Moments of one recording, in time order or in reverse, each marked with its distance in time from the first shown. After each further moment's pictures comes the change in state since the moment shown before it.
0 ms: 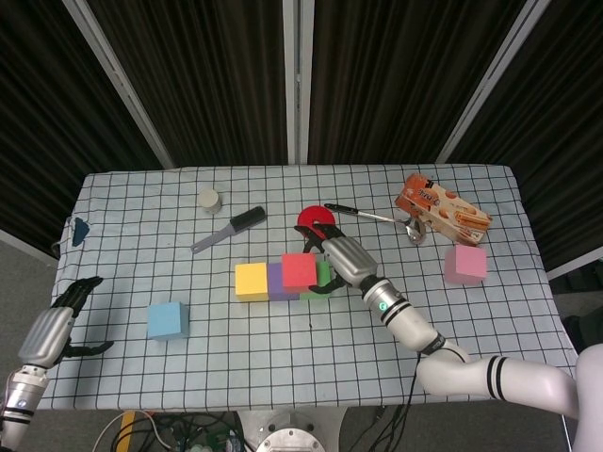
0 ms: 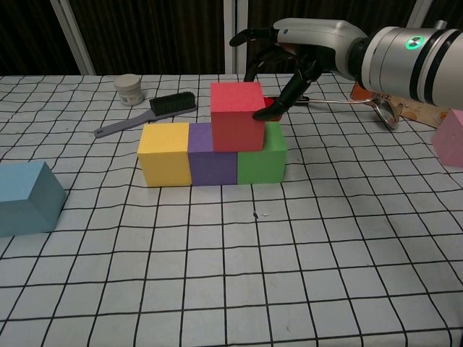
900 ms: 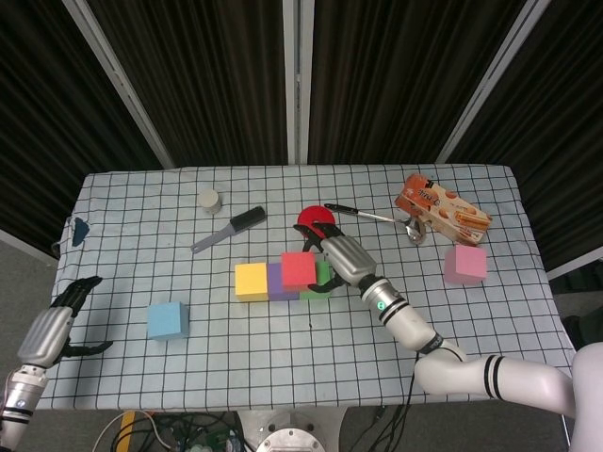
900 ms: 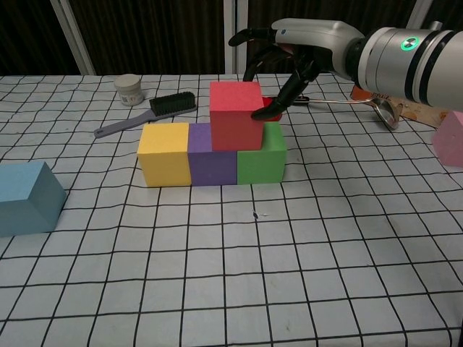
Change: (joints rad) left arm 0.000 0.002 0.000 0.003 0.000 0.000 -0.004; right arm 0.006 -0.012 0.001 0.009 0.013 0.005 -0.018
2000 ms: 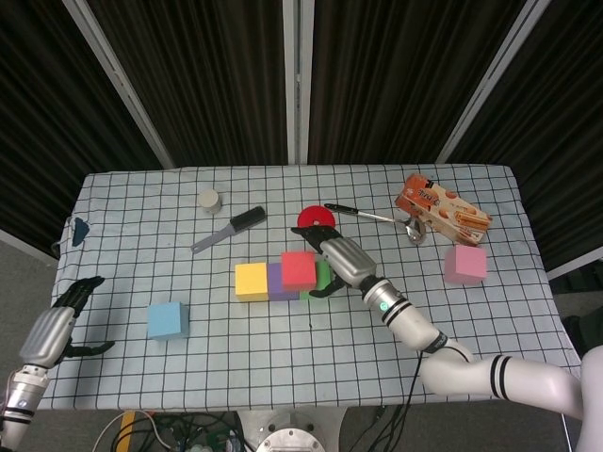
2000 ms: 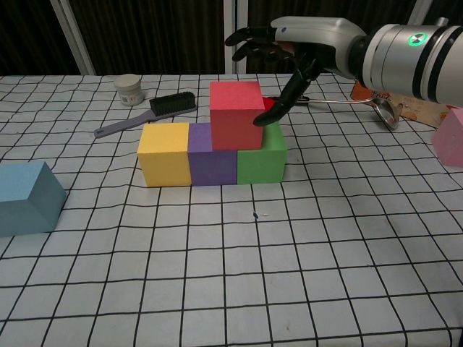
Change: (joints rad) left arm -0.003 0.003 0.001 -0.013 0.008 0.003 0.014; right arm -0.013 0.033 0.009 -0.016 -0.073 -0.025 0.088
